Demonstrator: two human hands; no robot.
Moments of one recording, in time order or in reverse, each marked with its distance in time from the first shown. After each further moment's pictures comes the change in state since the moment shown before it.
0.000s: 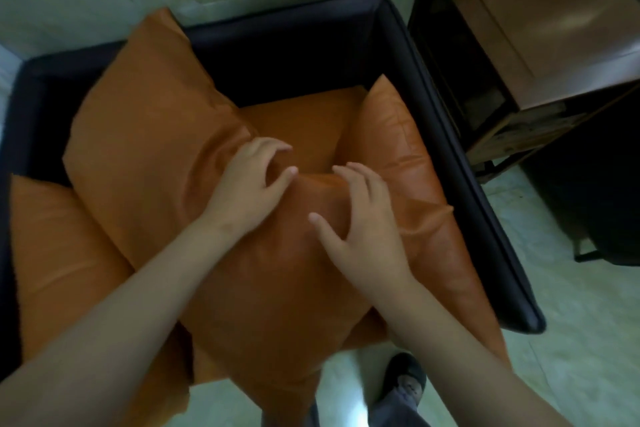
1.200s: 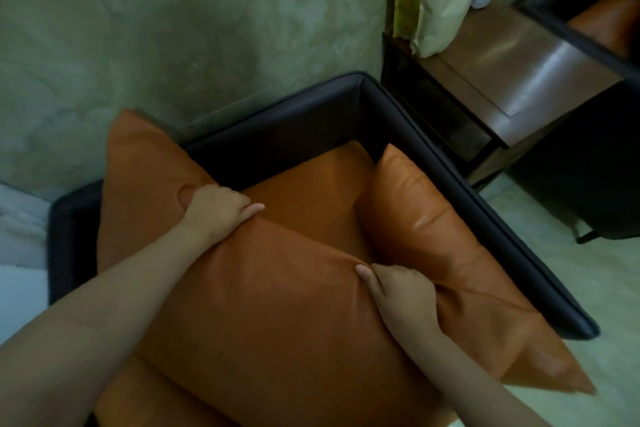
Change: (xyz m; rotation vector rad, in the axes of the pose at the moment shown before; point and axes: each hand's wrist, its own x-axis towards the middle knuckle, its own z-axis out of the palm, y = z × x) left_hand 0.128 -0.133 -0.113 0.793 -0.250 0.403; right_hand 0.031 -0.027 0.062 -0.427 0.138 0.233
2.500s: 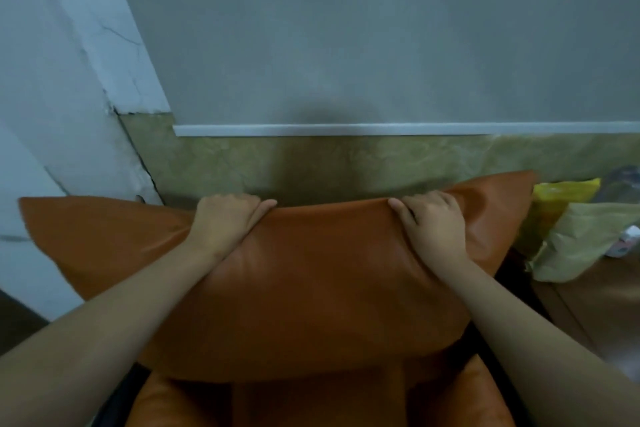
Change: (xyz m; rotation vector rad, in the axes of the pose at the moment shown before) left_hand -0.063 -0.149 -0.165 0.126 0.673 -0.616; right_hand 0.314 -0.175 -0.158 0.001 0.472 -0.673
